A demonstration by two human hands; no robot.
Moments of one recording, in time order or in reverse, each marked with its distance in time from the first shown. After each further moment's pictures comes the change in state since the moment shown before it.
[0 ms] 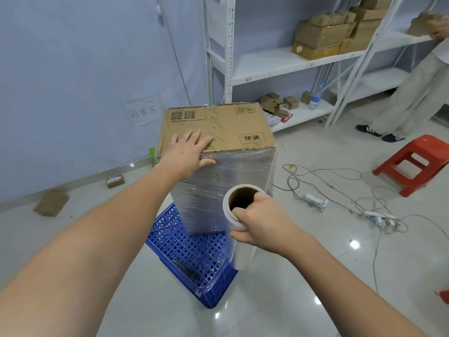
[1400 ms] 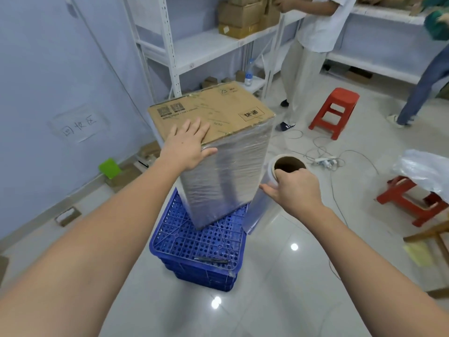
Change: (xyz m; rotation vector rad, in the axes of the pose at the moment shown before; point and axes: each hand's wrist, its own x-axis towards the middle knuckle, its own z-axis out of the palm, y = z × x) left_hand -0.001 -0.065 0.008 -0.093 0.042 0.343; right_hand 0.031 -0.087 0.023 -0.255 0.077 0.968
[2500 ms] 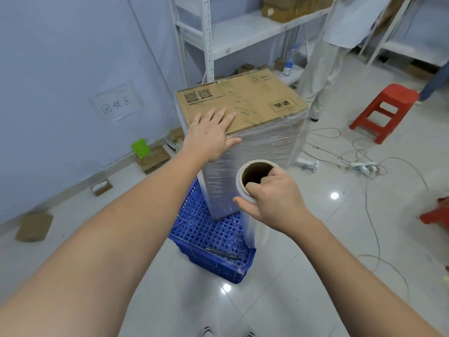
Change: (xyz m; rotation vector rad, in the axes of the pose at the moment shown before) left_hand 0.007 0.014 0.001 0.041 0.038 -0.093; right_hand 0.022 -0.056 0.013 0.201 0.322 -0.566
